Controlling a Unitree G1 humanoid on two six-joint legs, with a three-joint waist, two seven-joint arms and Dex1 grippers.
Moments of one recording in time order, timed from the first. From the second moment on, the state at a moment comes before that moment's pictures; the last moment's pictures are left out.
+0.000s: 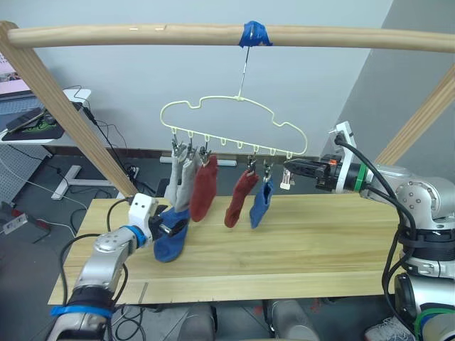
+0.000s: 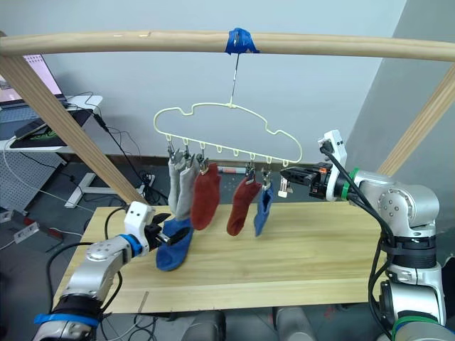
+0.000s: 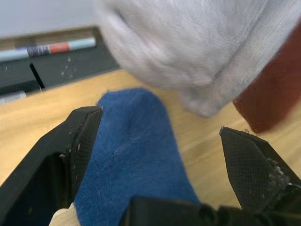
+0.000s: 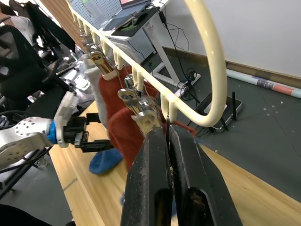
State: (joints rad) left arm -0.30 0.52 -0.01 0.57 -0.16 0.13 -0.68; right arm -0.63 -0.53 -0.14 -0.13 0.73 1.16 0.67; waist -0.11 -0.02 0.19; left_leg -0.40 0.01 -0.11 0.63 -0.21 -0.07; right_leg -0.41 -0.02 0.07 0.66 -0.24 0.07
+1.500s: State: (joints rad) left arm -0.16 0.50 -0.10 -0.12 -0.22 0.25 -0.97; right arm -0.74 -0.49 -0.24 0.00 0.78 1.30 0.53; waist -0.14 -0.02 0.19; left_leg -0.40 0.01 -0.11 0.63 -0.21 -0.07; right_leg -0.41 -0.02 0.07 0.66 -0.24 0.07
